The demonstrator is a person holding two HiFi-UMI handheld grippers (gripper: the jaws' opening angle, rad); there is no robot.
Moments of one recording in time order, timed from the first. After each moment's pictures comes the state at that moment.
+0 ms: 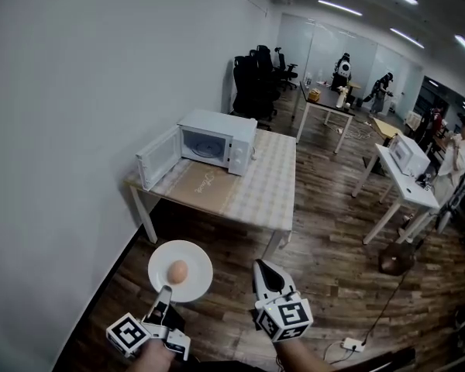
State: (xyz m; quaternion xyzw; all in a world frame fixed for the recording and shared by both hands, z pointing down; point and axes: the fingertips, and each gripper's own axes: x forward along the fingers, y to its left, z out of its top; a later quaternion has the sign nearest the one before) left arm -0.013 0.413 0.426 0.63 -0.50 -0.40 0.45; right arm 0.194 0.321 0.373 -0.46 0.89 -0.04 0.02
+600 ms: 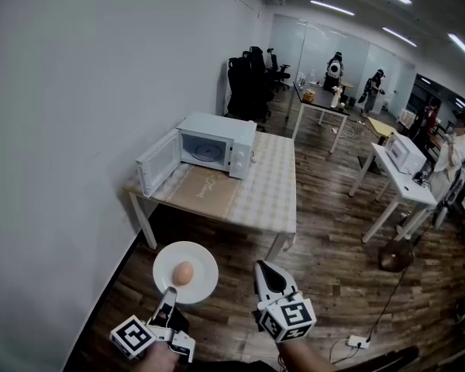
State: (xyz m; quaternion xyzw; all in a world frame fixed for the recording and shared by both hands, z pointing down) left arm -0.037 0.392 0.417 0.65 -0.46 -0.41 0.45; right arm 0.159 0.313 0.374 -0.47 0.88 -0.03 0.01
